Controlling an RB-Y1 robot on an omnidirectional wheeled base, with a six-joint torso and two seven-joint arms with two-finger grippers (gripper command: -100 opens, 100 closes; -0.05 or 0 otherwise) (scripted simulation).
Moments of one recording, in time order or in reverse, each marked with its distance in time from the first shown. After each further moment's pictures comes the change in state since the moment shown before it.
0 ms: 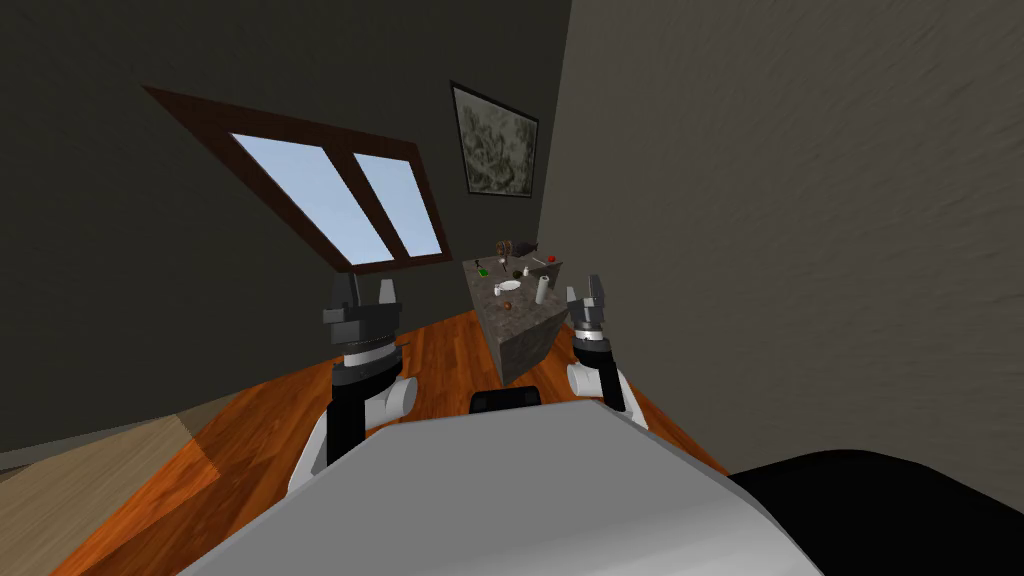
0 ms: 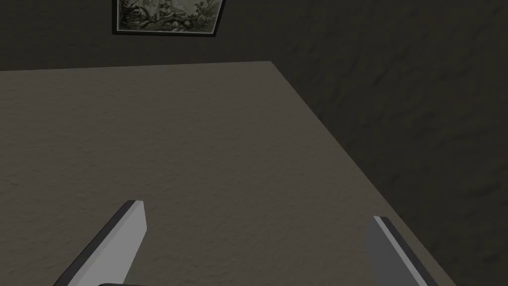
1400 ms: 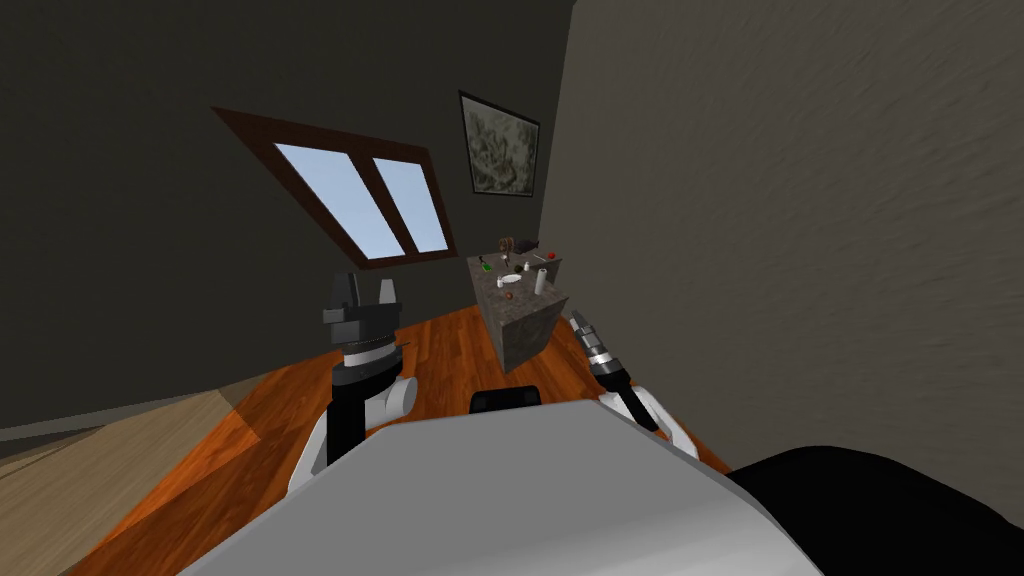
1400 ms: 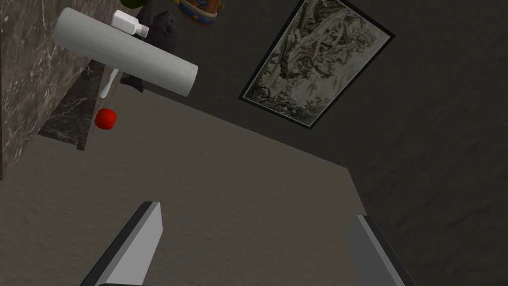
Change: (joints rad) left arm 0.000 0.000 0.000 0.000 0.000 0.000 0.000; right arm 0.132 -0.385 -0.056 0.274 0.027 -0.048 0.022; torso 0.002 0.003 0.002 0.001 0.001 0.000
